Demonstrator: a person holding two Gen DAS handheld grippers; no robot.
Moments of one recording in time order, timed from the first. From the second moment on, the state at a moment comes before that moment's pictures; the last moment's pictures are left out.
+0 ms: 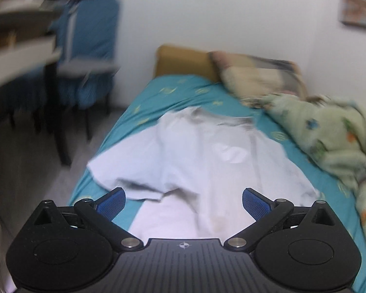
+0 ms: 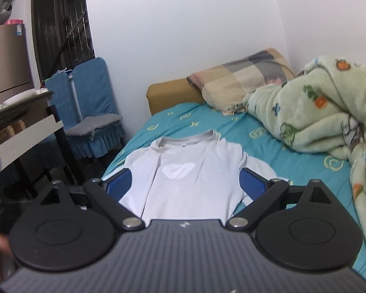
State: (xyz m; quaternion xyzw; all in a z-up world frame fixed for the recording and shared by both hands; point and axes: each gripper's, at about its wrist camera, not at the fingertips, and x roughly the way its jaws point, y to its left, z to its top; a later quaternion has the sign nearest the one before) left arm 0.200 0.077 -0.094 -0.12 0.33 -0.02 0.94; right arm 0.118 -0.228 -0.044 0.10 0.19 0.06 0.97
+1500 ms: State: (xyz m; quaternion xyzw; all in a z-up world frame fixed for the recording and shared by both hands) left arm 0.471 0.203 -0.119 -0.09 0.35 0.16 0.92; right arm 0.245 -0.230 -0.137 0.15 0.26 0.04 0.95
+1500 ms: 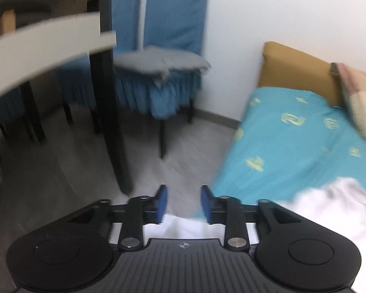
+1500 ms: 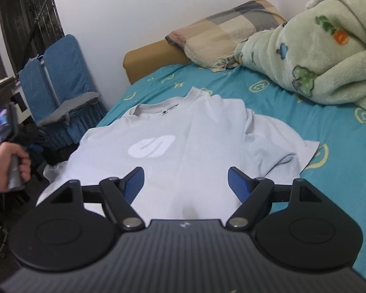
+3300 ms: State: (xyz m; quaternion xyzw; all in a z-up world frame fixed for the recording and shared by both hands) left arm 0.129 0.144 -0.021 -0.01 0.57 -0.03 0.82; right arm 0.164 -0.244 -0.102 0.15 0.27 0.04 0.95
